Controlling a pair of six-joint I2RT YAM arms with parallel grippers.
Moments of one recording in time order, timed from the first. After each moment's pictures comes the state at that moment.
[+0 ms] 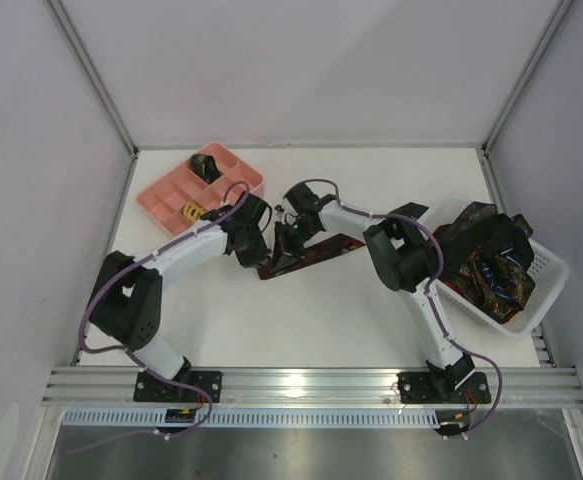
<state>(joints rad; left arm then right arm) -0.52 1.60 1.08 -0.63 -0.05 -0.87 0.67 2.37 1.79 -0.58 -0.76 0.59</state>
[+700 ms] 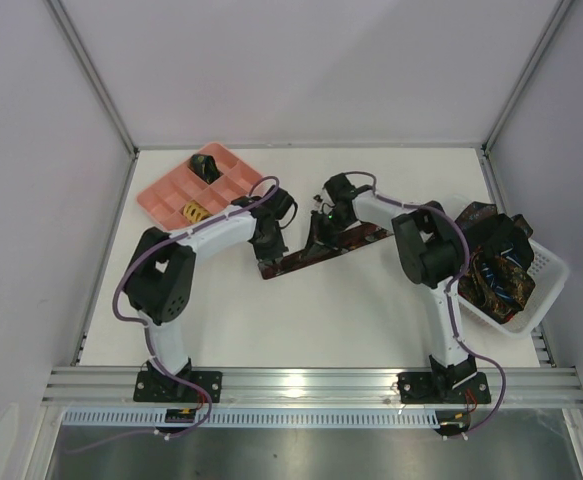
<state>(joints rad) -0.60 1.85 1.33 -0.77 -0.11 -0.83 0.50 2.26 1.64 -0.62 -0.70 0.56</state>
